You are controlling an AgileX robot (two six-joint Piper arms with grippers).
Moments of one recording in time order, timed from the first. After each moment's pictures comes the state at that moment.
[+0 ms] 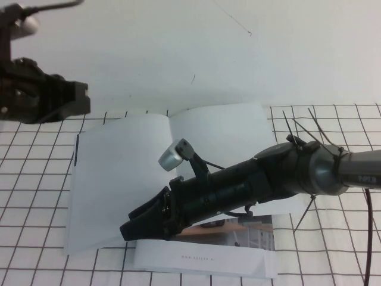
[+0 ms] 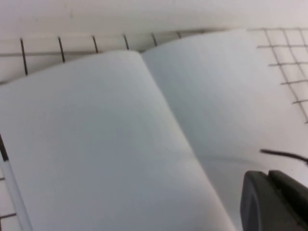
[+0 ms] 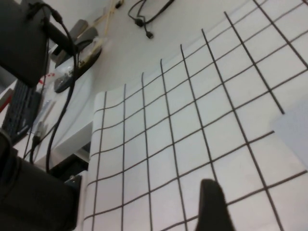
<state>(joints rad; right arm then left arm) 0.60 2.15 -1.30 1.66 1.04 -1.62 -0.06 1.35 -1.19 -0.65 0.79 0.38</state>
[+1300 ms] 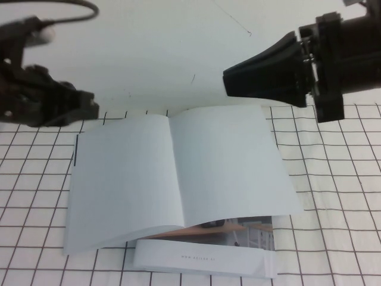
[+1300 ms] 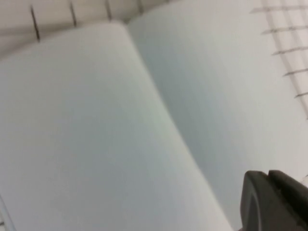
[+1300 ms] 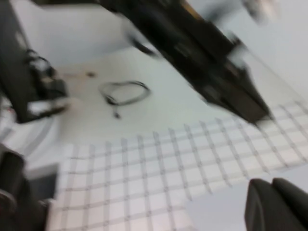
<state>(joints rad) 0.30 1.48 -1.32 1.32 1.16 -1.39 -0.06 1.41 -1.20 -0.69 0.85 0.48</state>
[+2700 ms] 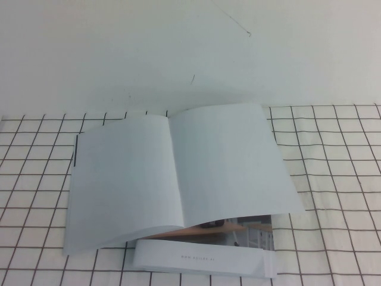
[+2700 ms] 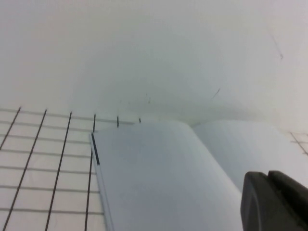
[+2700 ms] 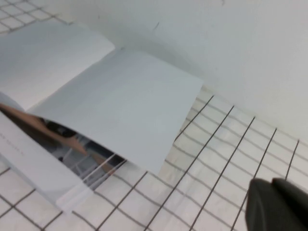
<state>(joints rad) 0.30 0.35 -0.47 0.16 0.61 -0.46 -0.06 0.16 -0.33 -0.40 0.44 0.09</state>
